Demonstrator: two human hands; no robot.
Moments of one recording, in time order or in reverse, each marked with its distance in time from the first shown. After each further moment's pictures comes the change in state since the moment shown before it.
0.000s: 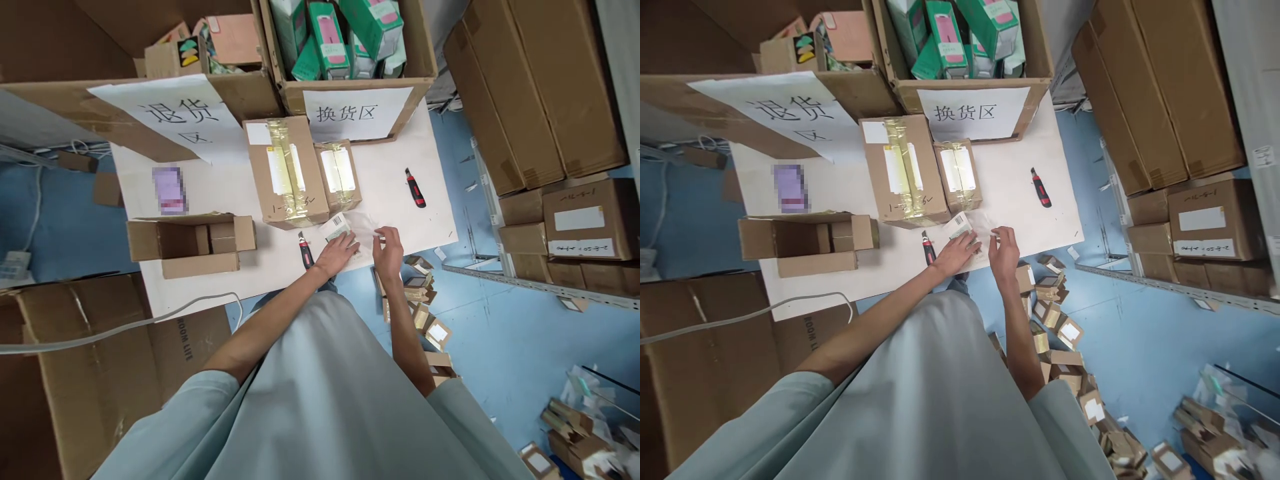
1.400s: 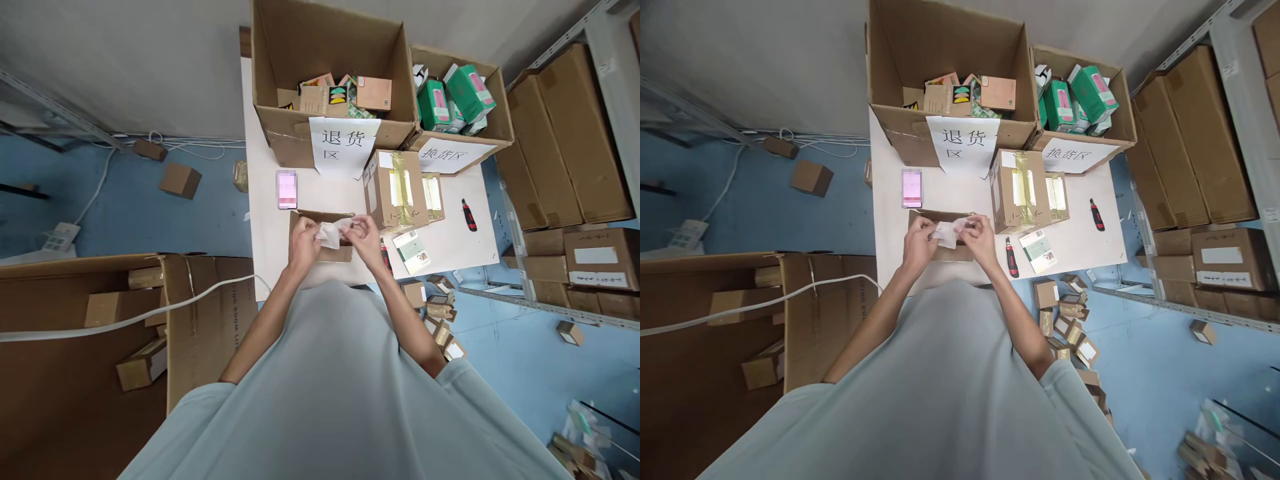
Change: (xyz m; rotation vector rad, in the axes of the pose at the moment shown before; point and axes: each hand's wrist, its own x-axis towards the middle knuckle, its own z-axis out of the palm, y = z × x) left_hand -0.287 -0.204 -0.193 -0.523 0.806 -0.345; right_hand -0.049 -0.288 0.247 0.635 -0.380 0.050
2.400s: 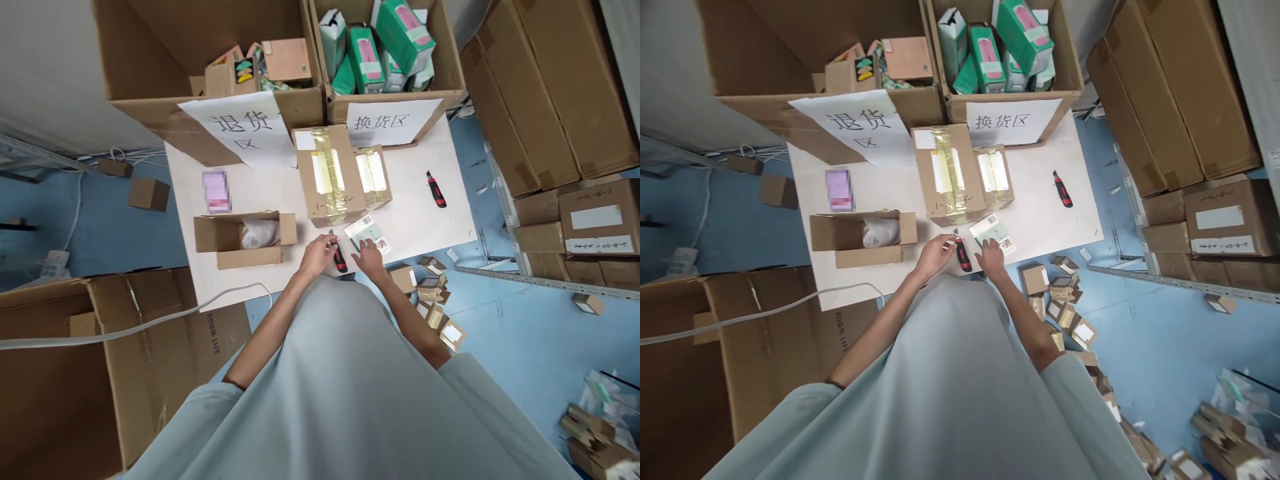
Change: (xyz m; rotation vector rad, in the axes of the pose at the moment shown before) left_hand -0.025 0.072 0.233 0.251 -0.439 -0.011; right_hand -0.053 0.107 -0.231 -1.216 -0.275 0.452
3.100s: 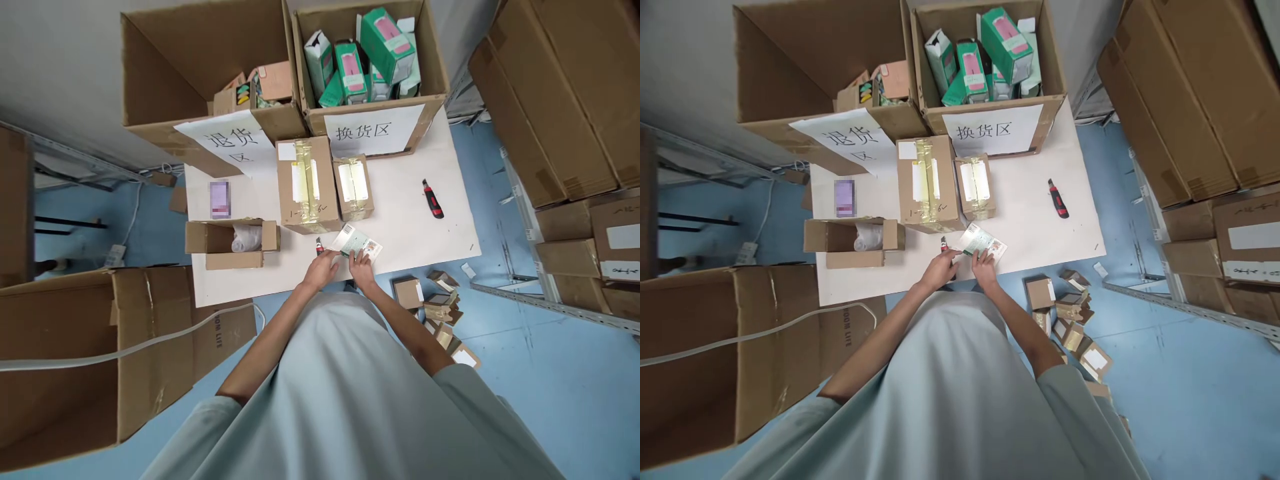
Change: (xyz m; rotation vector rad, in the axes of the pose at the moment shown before) left_hand 0.012 0.026 0.086 0.339 -0.100 -0.021; right_hand 0.032 0.073 0.072 -0.154 0.102 -0.279
